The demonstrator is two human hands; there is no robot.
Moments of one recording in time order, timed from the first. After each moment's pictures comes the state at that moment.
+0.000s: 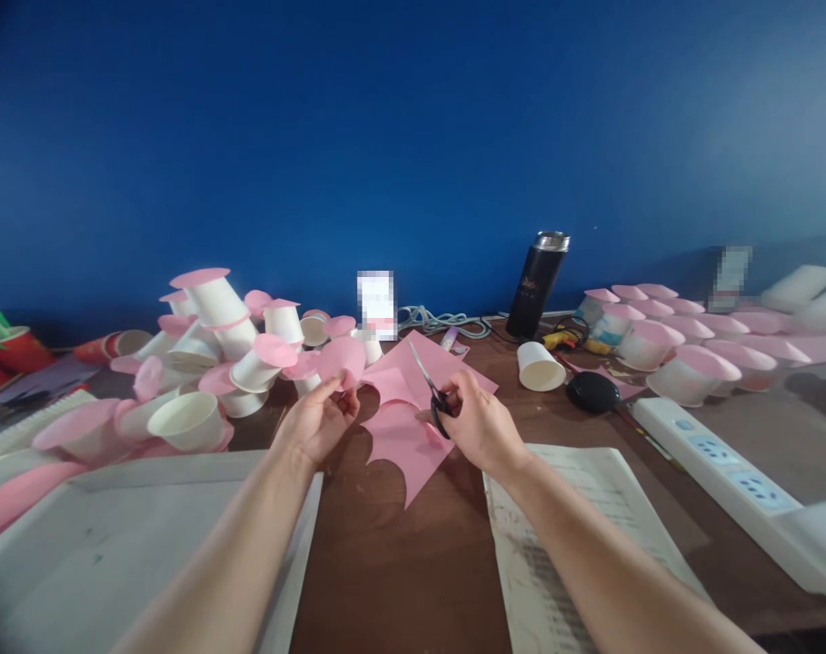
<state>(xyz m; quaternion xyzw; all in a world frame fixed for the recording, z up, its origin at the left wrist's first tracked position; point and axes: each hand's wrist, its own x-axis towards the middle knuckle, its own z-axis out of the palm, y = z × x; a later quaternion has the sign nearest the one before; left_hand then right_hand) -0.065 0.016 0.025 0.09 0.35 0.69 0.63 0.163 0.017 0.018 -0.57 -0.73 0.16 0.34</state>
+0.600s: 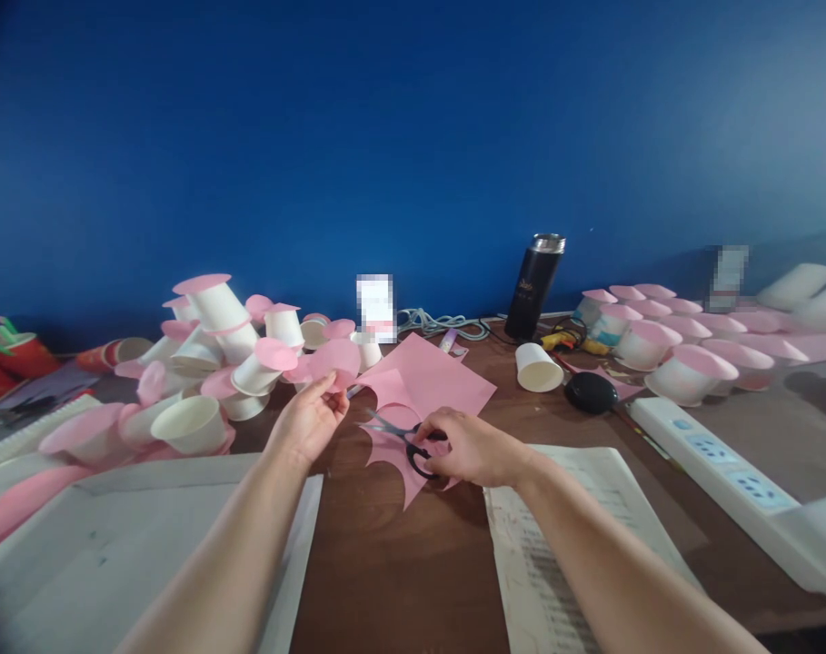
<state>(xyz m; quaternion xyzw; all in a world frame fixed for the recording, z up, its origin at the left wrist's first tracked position) -0.072 0.017 0.026 0.13 0.36 0.71 0.59 0.167 0.007 0.023 -0.43 -0.76 0.45 0.19</state>
